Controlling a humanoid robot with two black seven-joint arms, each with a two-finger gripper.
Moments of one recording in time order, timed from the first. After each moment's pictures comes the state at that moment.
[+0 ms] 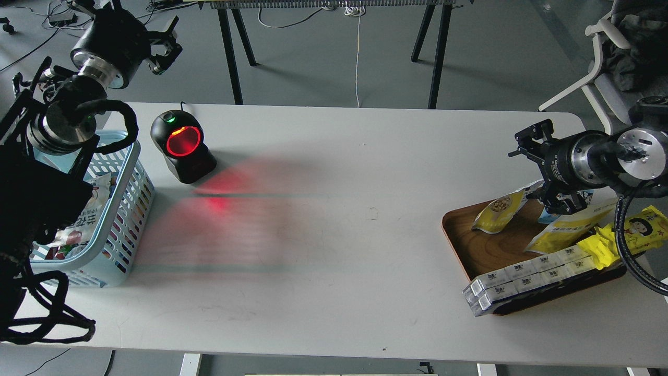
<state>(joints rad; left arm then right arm) -0.81 0.34 -1.19 -0.81 0.14 -0.24 0.02 1.62 -0.83 -0.52 1.52 0.32 -0.25 -0.46</state>
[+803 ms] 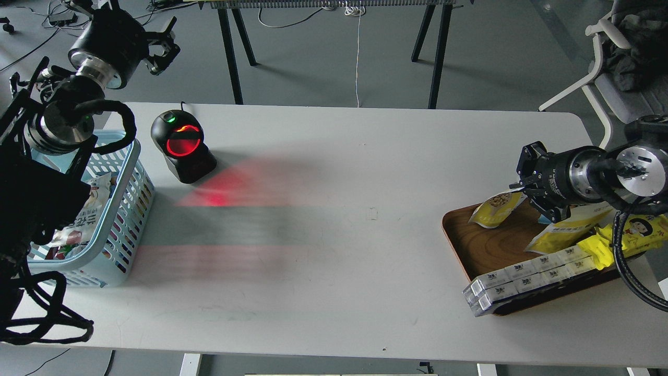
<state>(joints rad) -0.81 0.35 -1.19 -0.81 0.15 -0.24 0.02 1.56 -0.88 -0.48 1.56 0.29 -0.25 -0.44</state>
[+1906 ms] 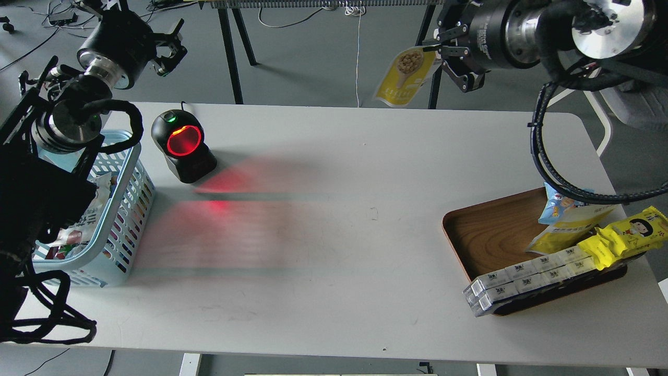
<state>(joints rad) -0.82 0.34 -1.16 -0.81 0.15 -0.23 0.02 1.86 -0.59 -0.29 1.43 0.57 -0.32 -0.36</state>
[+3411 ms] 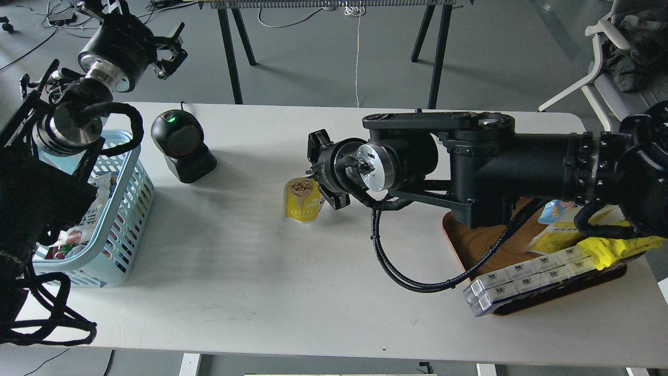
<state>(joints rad) -0.81 0.34 -1.16 -0.81 0.15 -0.23 0.02 1.50 -0.01 -0.19 1.17 0.53 -0.49 -0.31</state>
